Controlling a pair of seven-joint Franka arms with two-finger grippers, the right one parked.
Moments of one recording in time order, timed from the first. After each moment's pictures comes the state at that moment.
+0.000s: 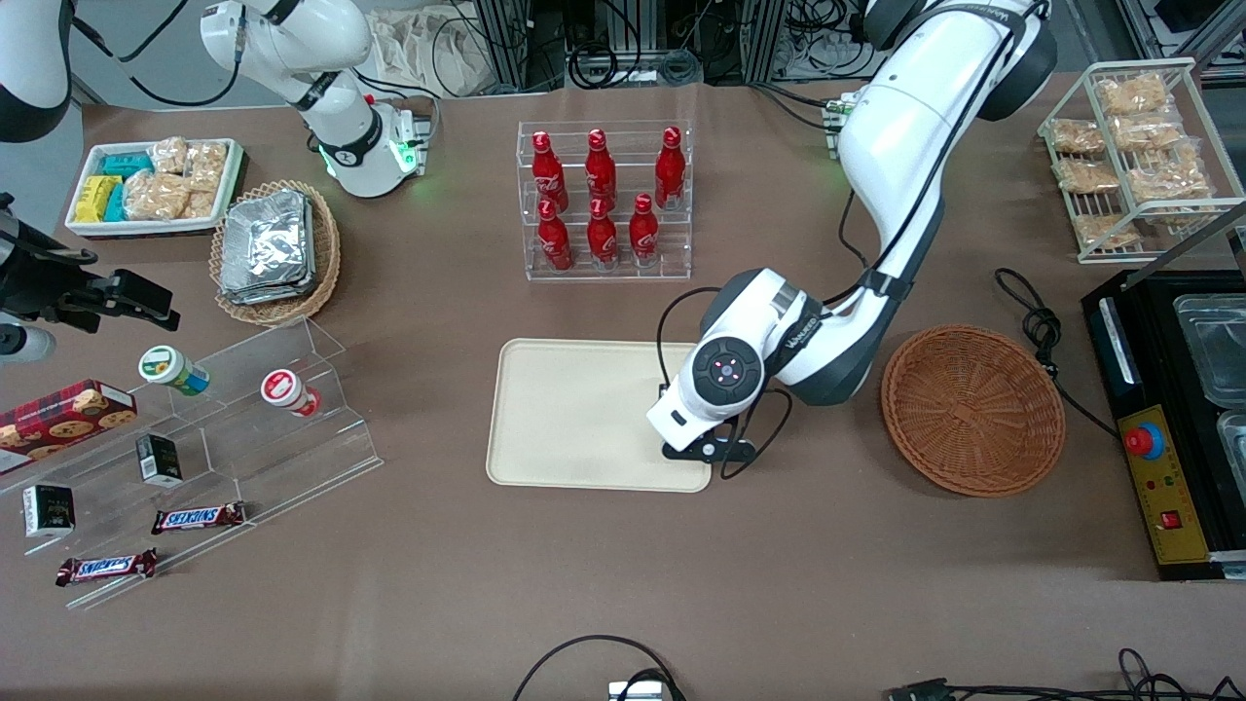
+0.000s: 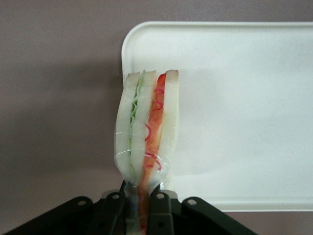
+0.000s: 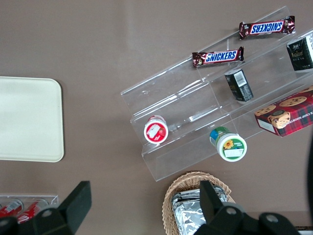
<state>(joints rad) -0.39 0.79 -0.31 -1.29 0.09 1.87 -0.61</state>
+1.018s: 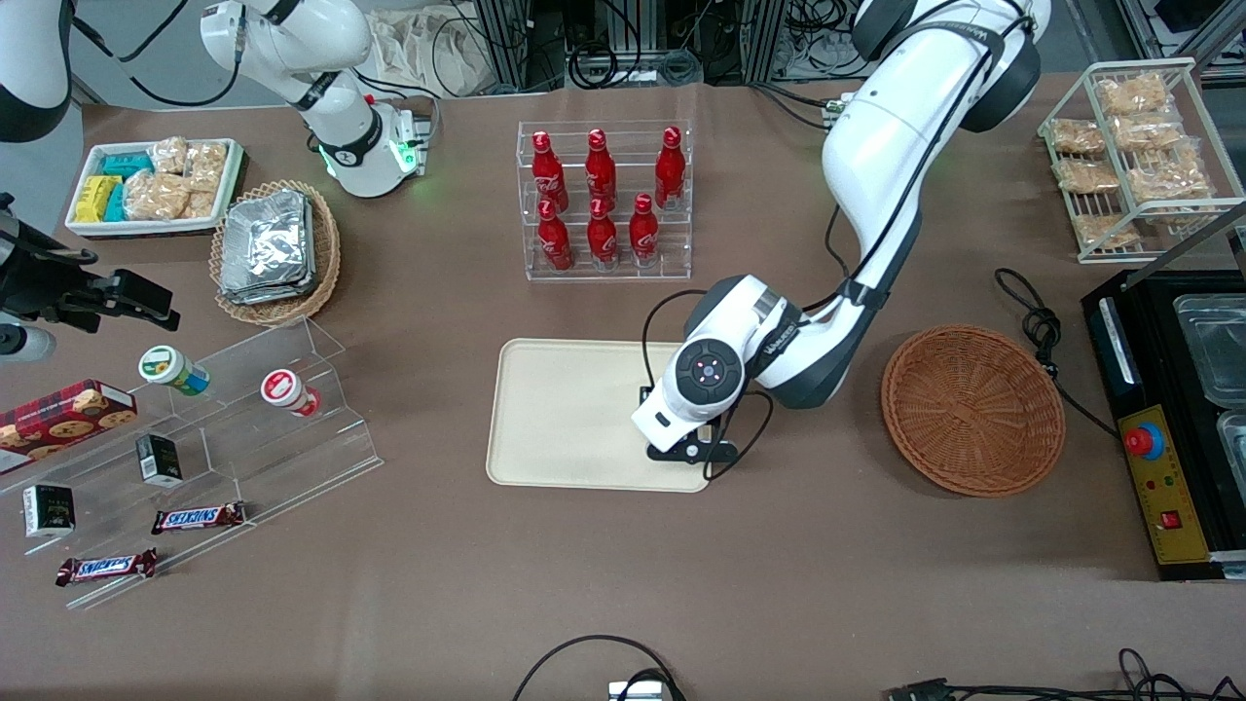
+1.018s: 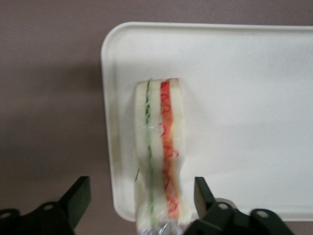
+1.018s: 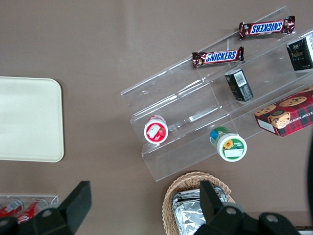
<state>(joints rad) -0.41 0.80 -0.31 -1.27 0.10 1.87 -0.64</state>
